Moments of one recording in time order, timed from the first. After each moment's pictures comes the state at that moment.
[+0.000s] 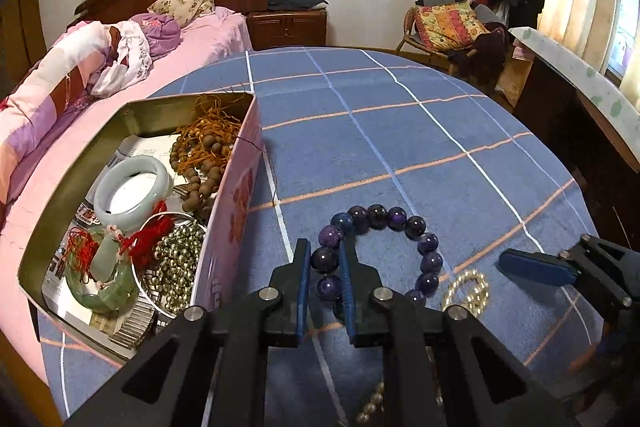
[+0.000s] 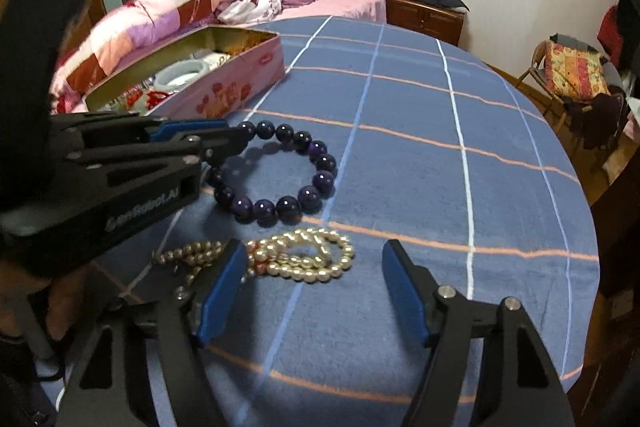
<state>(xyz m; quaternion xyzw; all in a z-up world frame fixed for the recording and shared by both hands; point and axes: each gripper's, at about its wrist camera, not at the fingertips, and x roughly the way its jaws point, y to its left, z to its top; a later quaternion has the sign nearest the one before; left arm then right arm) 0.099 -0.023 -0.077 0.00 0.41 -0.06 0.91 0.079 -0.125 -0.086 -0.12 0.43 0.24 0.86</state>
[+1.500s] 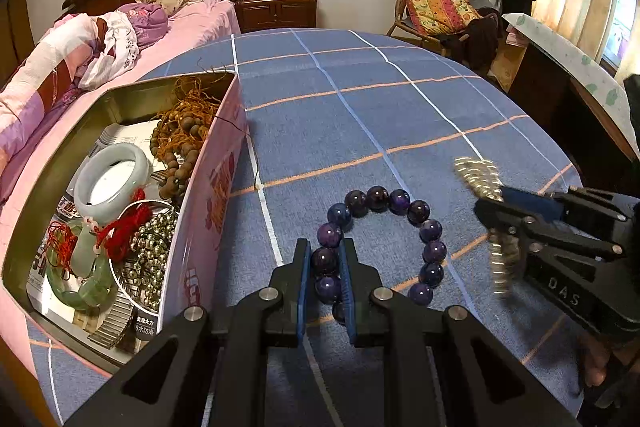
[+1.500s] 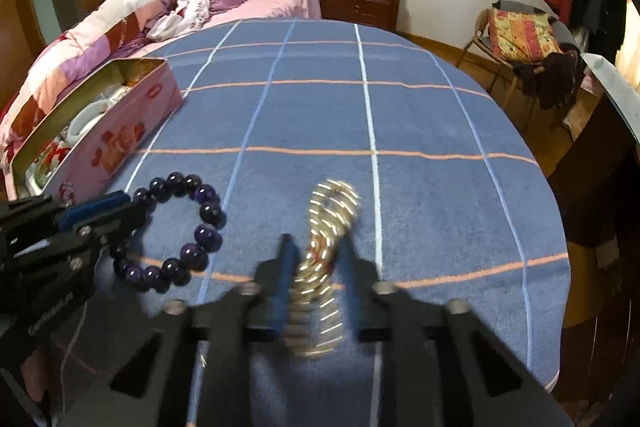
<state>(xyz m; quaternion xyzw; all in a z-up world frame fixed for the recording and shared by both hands) 0.105 -0.029 -0.086 0.00 0.43 -0.08 0.90 0.118 -0.171 -0.082 -0.07 0.45 0.14 0.88</state>
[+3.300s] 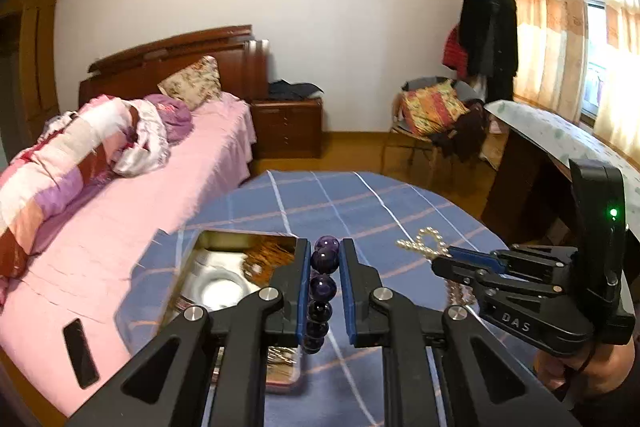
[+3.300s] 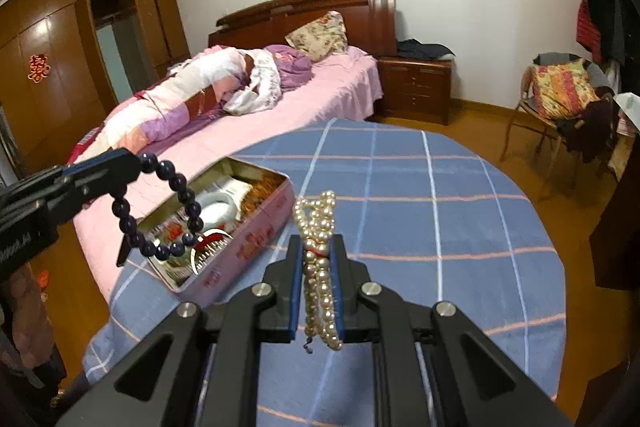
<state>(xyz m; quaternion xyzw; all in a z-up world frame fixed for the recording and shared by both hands) 0.043 0.028 0.056 0.00 0.26 -0.07 0.96 0.097 -0.126 0.003 -0.01 0.33 0.25 0.91</state>
